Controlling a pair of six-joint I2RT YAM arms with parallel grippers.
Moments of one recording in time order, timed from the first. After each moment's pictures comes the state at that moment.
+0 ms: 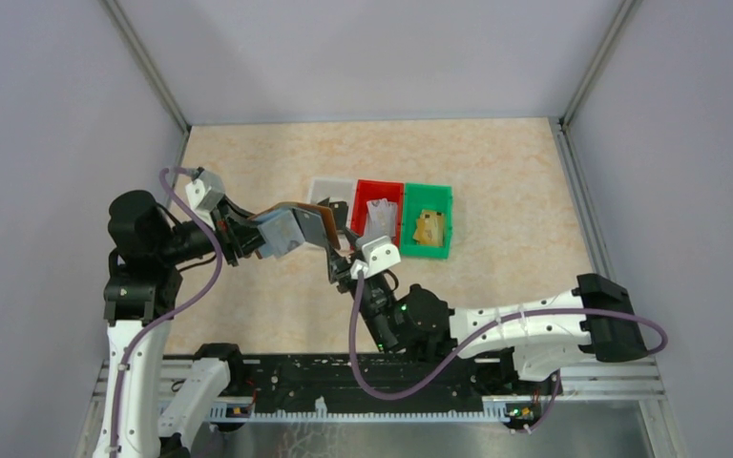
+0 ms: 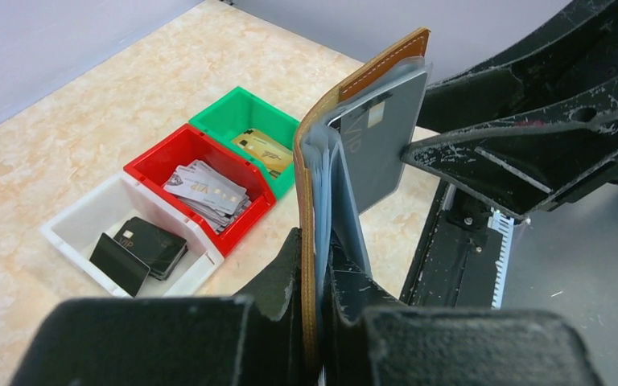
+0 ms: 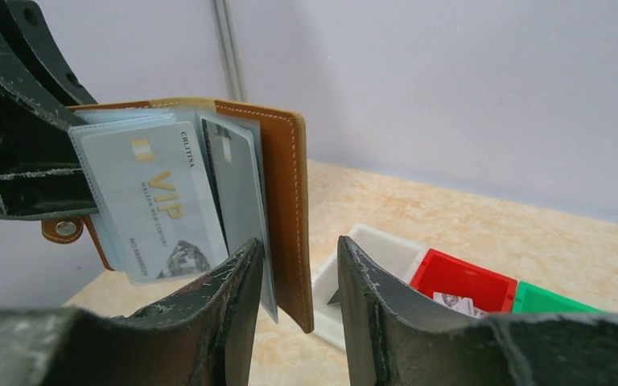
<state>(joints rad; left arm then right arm) -0.04 0.74 1.07 -0.48 1.08 -0.02 1.57 1.33 0.91 0.94 1.03 -0.38</state>
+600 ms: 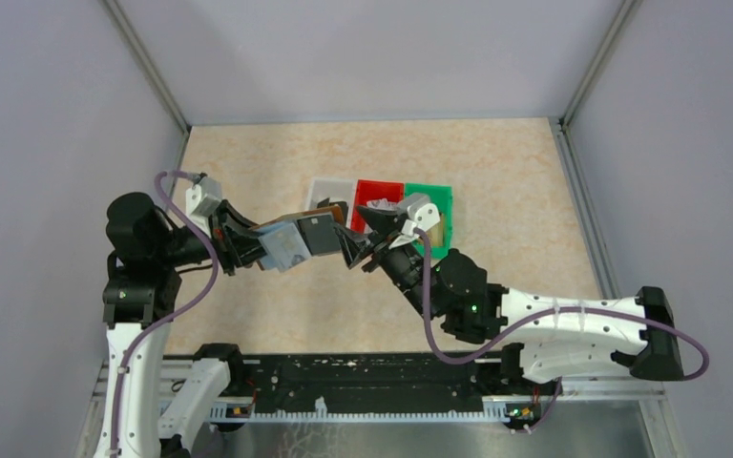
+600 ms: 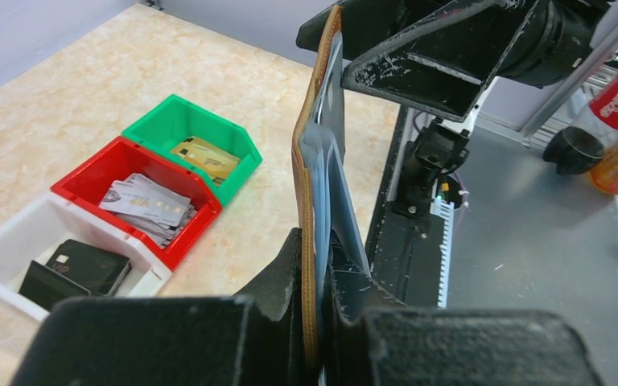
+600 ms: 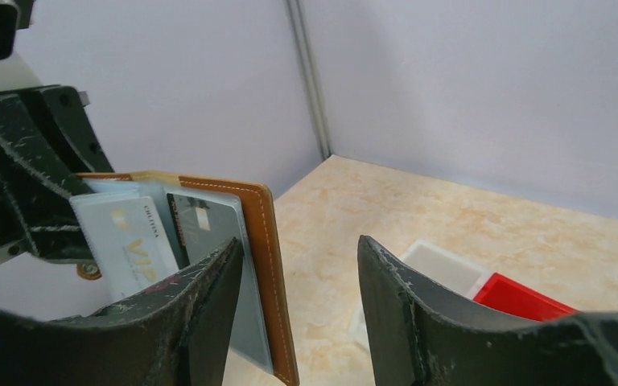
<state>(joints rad) -0.04 0.72 1.07 -0.47 1.22 -0.05 1.39 1.09 0.89 0.56 0.68 -0.03</state>
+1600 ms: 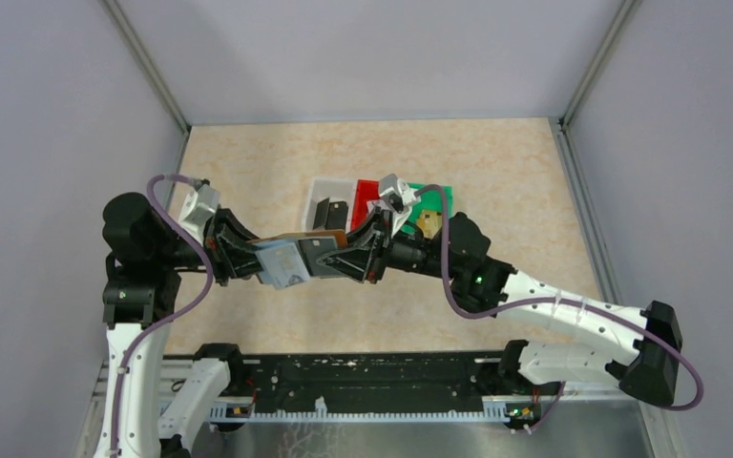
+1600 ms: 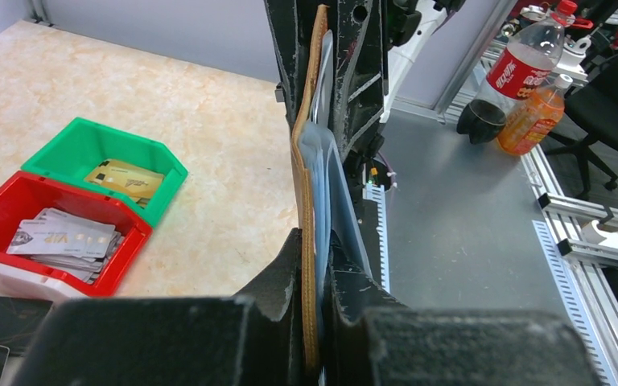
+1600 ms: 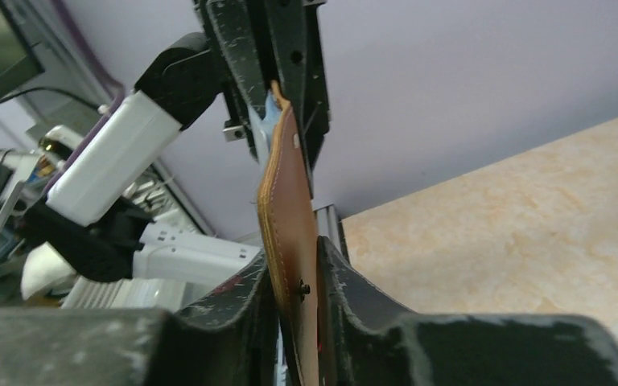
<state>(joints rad) -0.04 0.72 1.07 -0.40 1.45 -0.14 1.09 1.07 0.90 0.42 -0.30 0.45</state>
